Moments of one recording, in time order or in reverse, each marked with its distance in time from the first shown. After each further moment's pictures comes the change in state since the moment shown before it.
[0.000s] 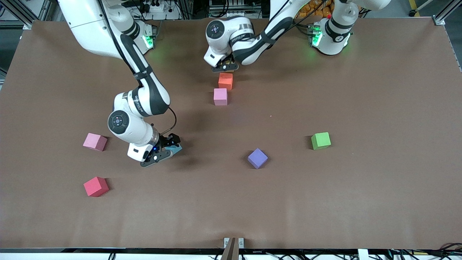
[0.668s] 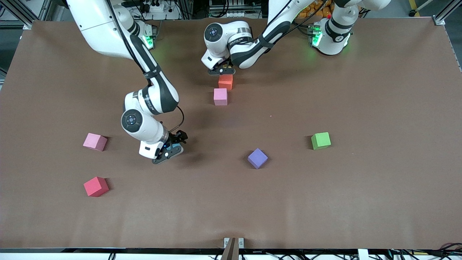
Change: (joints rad) left arm 0.000 0.005 0.008 0.017 0.030 -0.008 0.088; right arm 0.046 0.031 0.000 0.000 -0.042 0.010 -0.013
